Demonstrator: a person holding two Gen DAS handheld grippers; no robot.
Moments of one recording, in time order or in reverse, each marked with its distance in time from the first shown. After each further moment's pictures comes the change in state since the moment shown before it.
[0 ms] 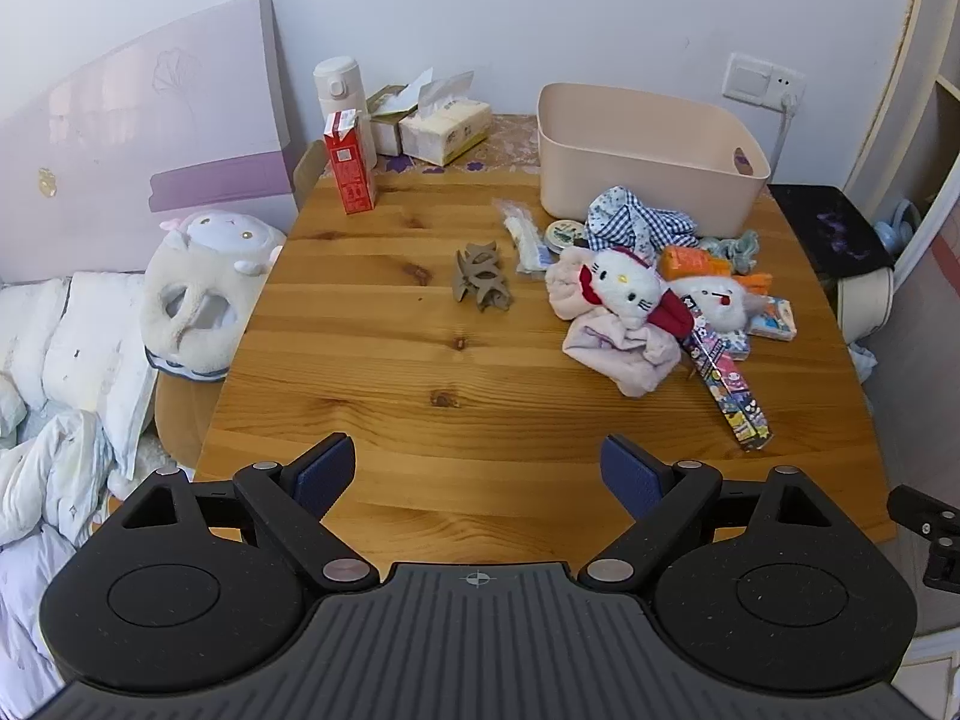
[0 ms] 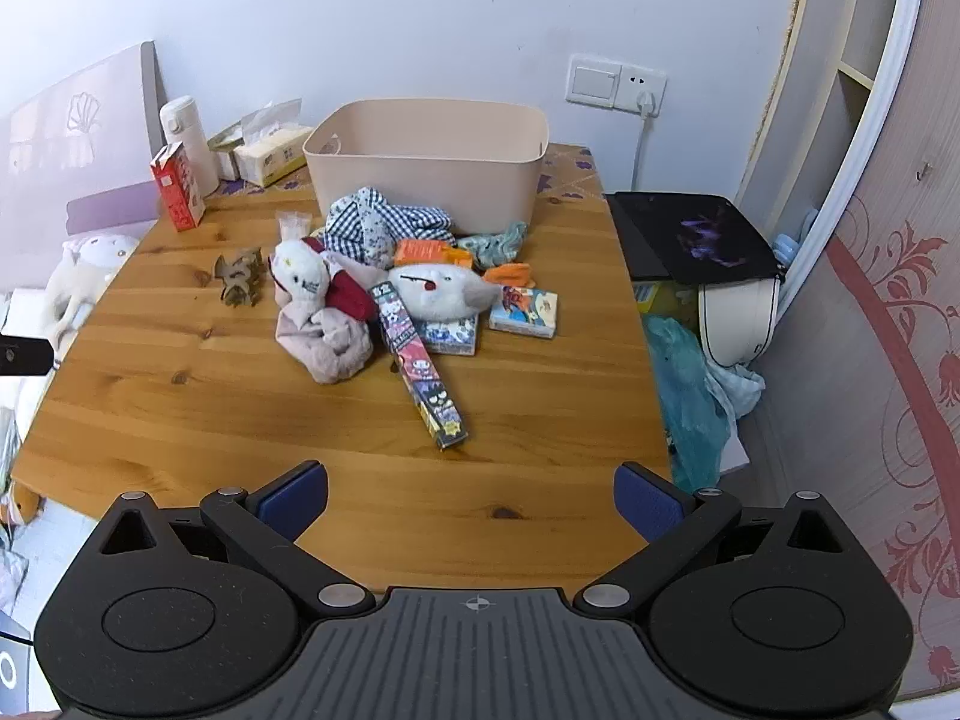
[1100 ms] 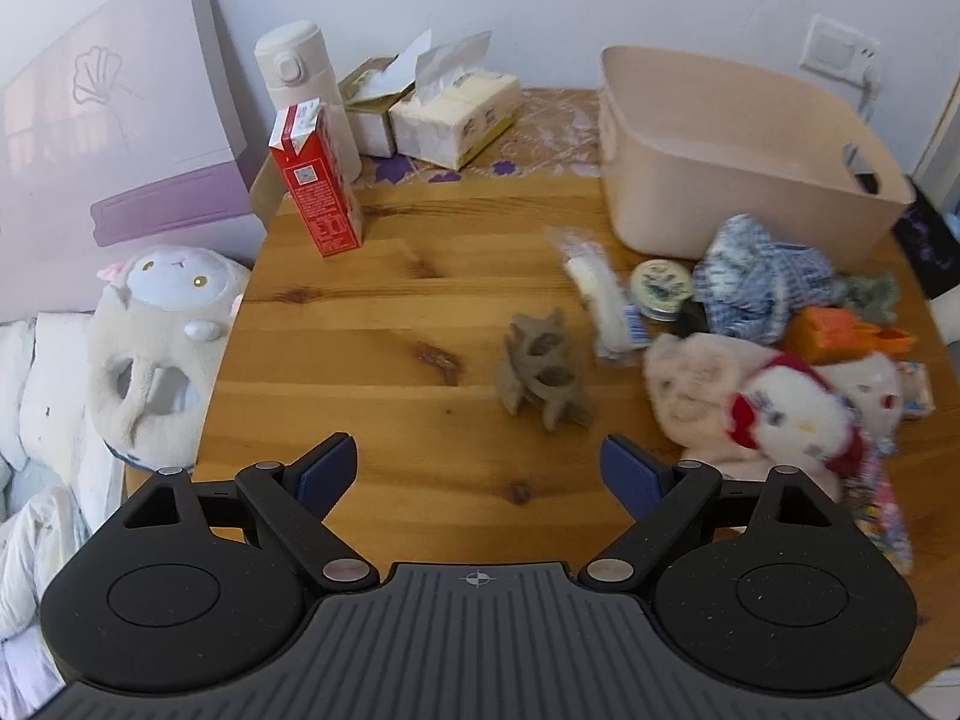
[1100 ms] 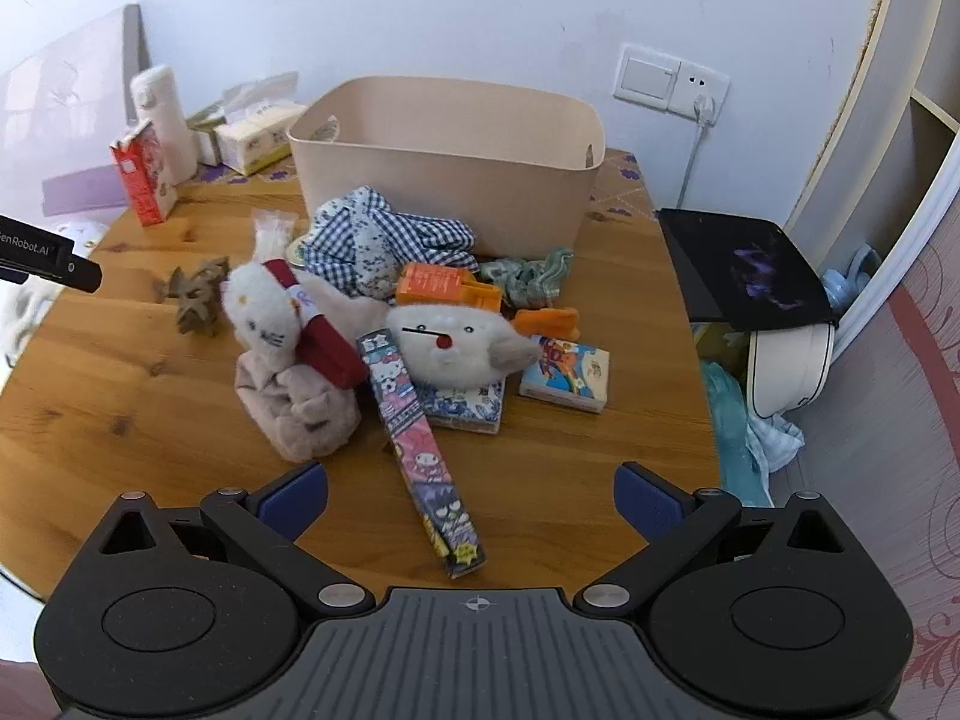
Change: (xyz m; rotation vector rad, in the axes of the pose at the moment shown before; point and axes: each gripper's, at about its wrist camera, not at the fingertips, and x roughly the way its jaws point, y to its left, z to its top) left arm 0.196 0.036 0.118 0.069 0.076 0.022; right arm 0.126 0.020 0.059 -0.075 0.042 -0.025
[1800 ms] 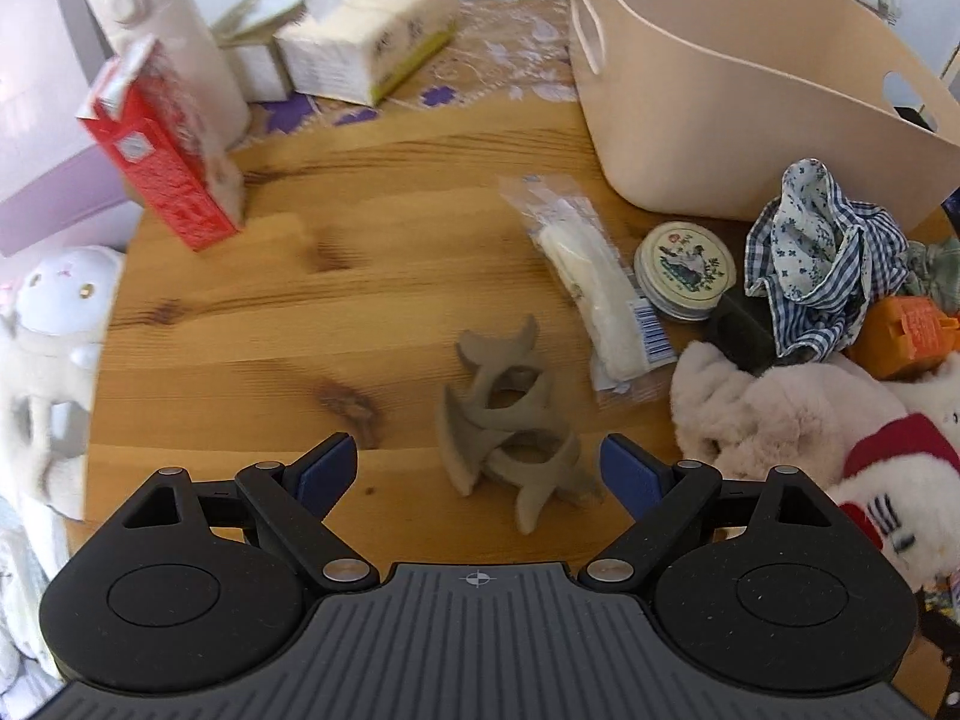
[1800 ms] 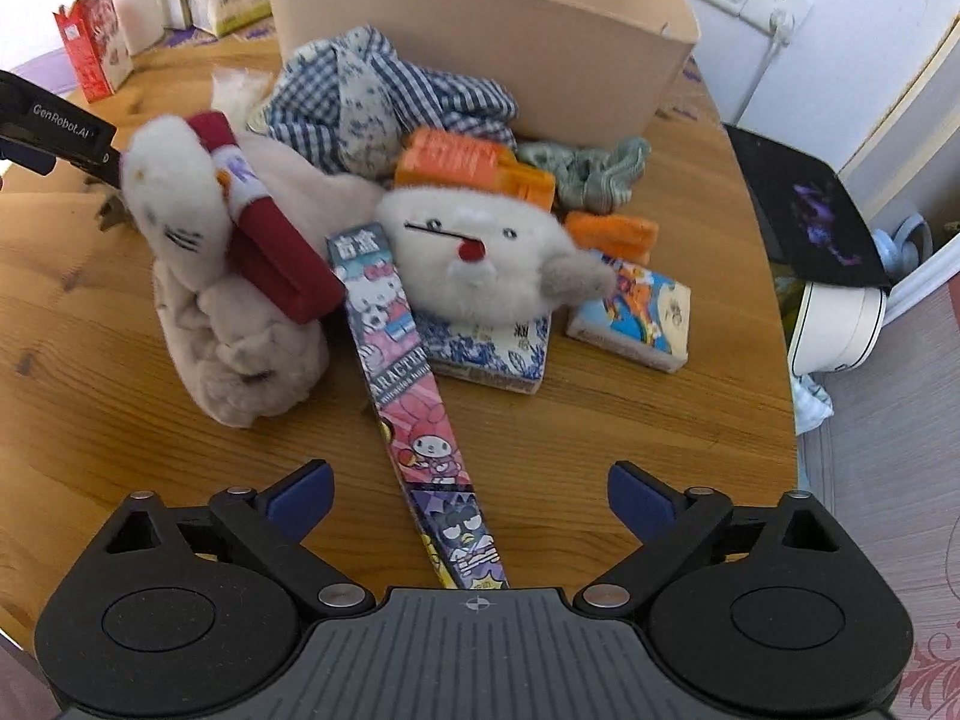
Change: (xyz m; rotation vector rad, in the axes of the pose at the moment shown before) left arm 0.122 -0.021 0.037 0.071 0.140 -0.089; right arm 0.102 0.022 0.006 -0.081 0.223 -0.017
